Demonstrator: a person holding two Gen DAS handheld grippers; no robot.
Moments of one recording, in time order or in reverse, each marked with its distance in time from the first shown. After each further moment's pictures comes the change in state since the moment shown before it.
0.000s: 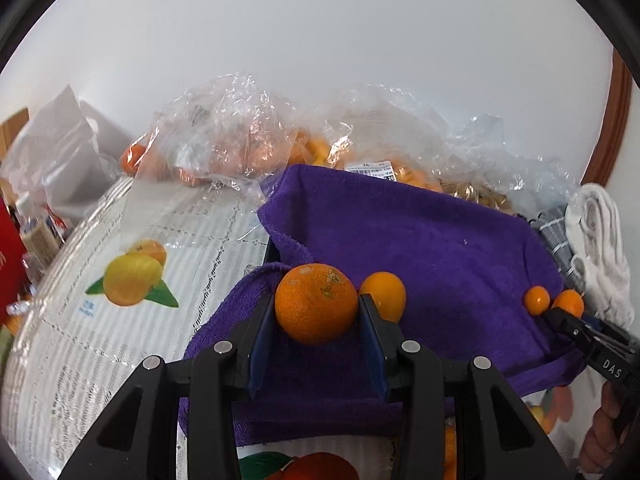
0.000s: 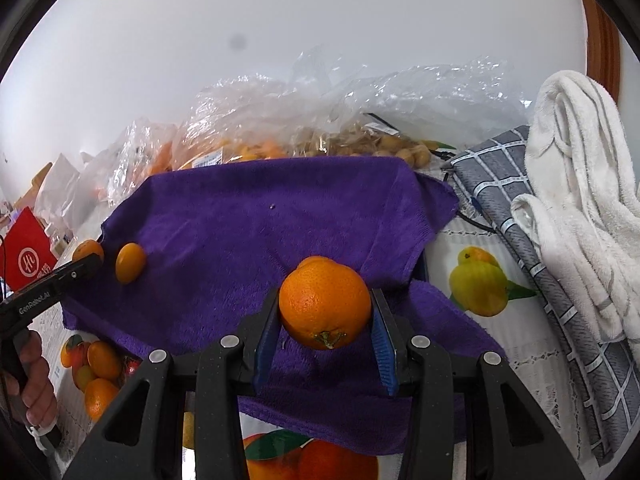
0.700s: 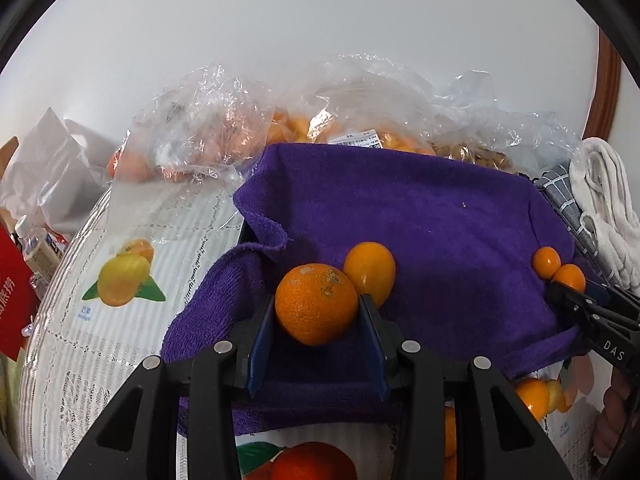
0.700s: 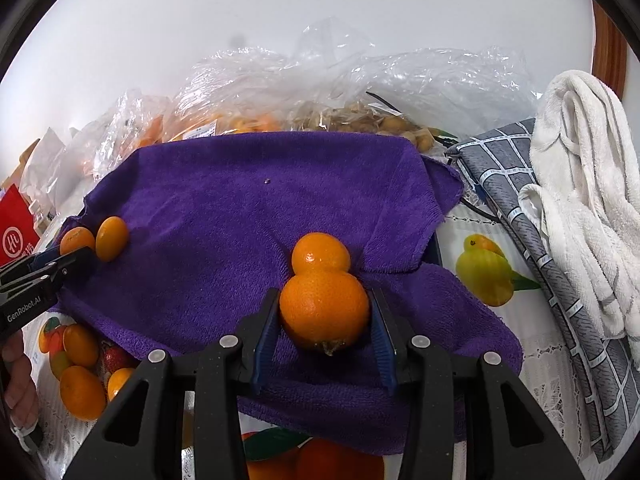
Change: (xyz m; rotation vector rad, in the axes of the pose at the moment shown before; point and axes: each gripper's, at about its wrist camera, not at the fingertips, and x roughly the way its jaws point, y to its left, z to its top) left arm 0.011 -0.018 -0.003 0.103 0.067 0.033; right arm 0.013 0.007 -0.007 -0.037 0.038 -0.057
